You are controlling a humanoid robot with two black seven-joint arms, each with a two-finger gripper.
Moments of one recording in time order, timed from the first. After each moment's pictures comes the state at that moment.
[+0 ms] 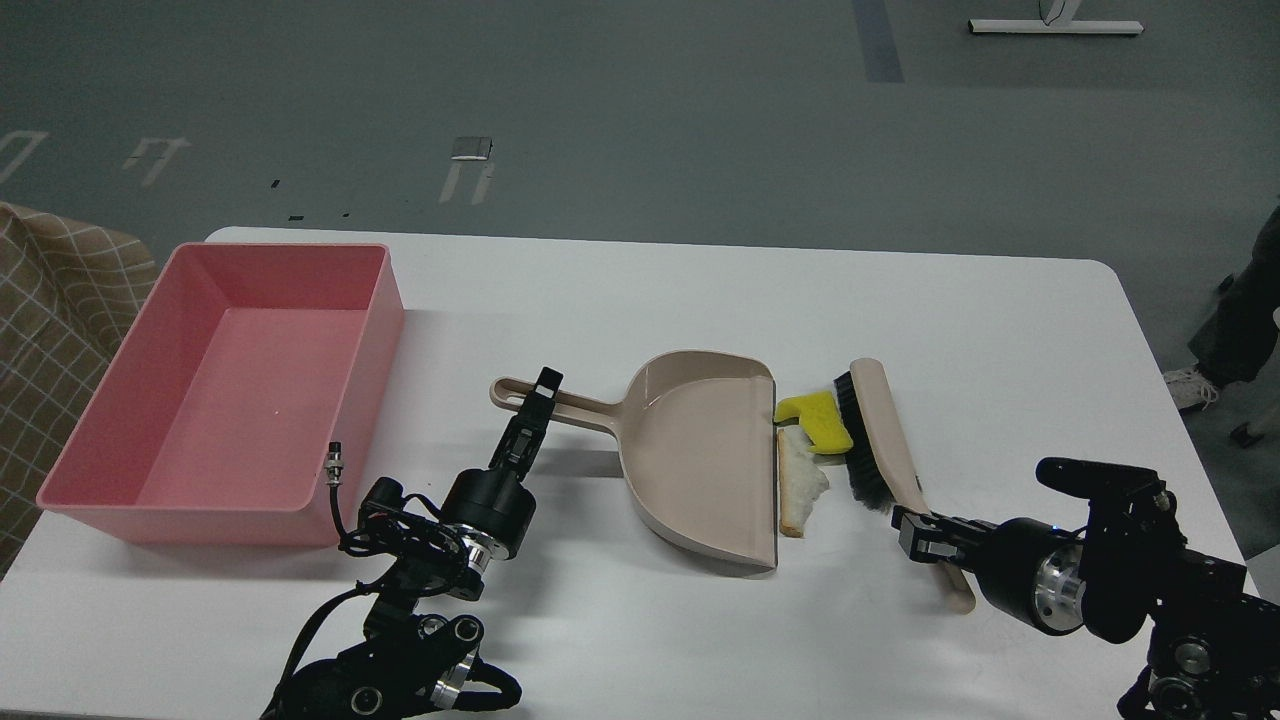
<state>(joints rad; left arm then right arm) -0.15 0.06 -0.77 -1.07 1.26 0.49 -0.47 0.04 -0.53 0.99 1.72 -1.81 0.49 -0.33</state>
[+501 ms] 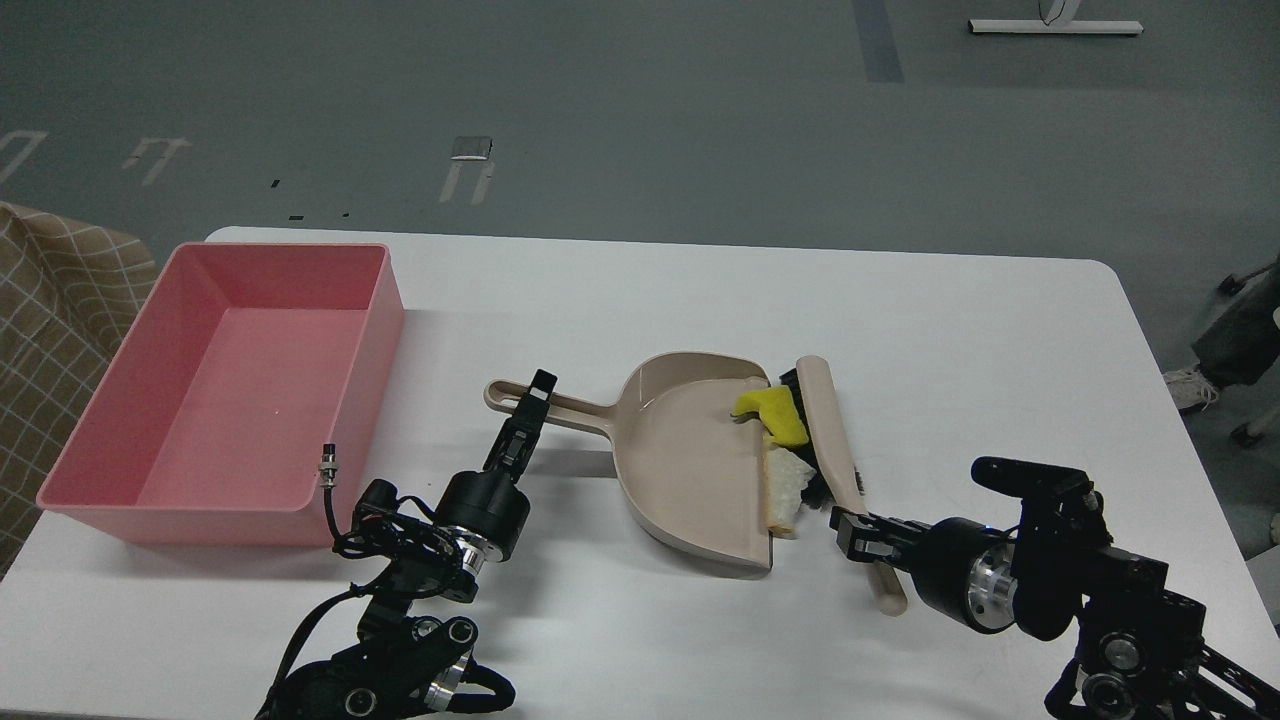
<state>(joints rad) -0.15 0.07 -0.77 -1.07 1.25 0.49 -0.47 0.07 -0.40 0.95 1.72 -1.81 0.49 -0.37</state>
